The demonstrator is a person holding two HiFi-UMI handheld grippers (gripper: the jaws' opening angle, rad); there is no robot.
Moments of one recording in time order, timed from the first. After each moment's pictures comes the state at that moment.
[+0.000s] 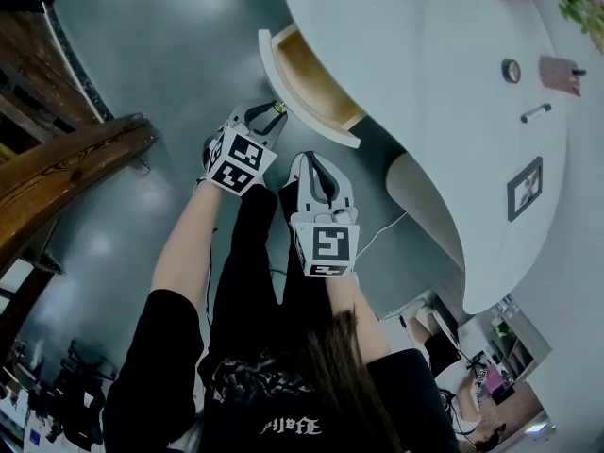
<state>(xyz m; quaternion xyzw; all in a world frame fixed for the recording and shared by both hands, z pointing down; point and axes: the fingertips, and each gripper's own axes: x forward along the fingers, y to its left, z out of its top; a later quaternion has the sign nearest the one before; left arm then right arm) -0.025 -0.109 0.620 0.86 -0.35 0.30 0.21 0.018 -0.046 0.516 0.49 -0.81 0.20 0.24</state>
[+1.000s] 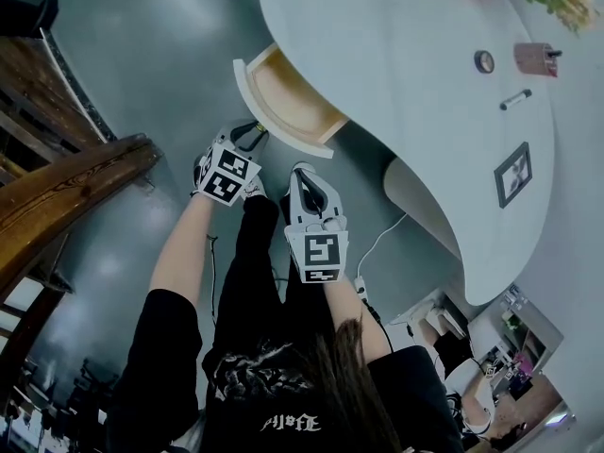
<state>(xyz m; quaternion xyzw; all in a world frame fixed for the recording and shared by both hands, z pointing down) -0.042 -0.086 0.617 0.85 -0.34 0.33 0.23 0.016 -0.022 0.496 0.47 -0.82 0.21 0.26</state>
